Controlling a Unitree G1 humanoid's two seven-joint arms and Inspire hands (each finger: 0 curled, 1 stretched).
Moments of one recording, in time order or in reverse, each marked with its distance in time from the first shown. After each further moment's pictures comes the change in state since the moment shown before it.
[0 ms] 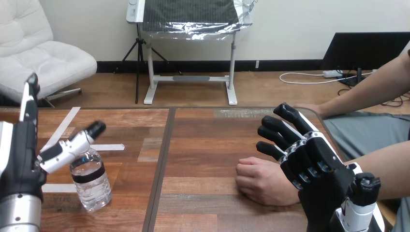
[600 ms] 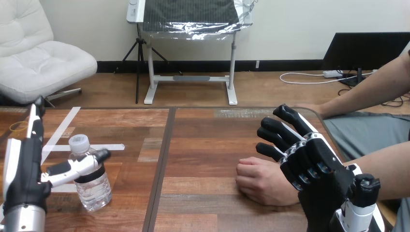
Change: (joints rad) left arm -0.001 0.000 -0.013 0.103 0.026 0.005 0.004; right arm 0.005 0.000 -0.001 0.000 0.001 0.000 0.003
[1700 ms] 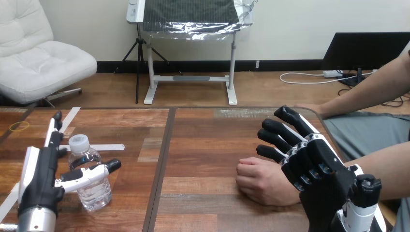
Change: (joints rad) left arm -0.046 0.035 -0.064 0.141 0.021 0.010 -0.004; right arm 0.004 -0.001 -0.007 0.000 0.001 0.000 0.001
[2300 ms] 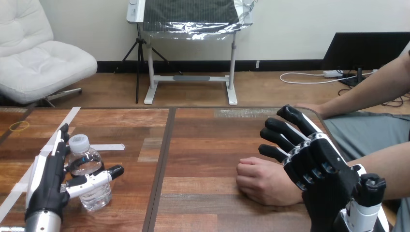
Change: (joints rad) left arm -0.050 0.002 -0.017 0.137 -0.007 -0.002 0.000; right arm -0.002 0.000 -0.009 0.000 0.014 0.000 0.003
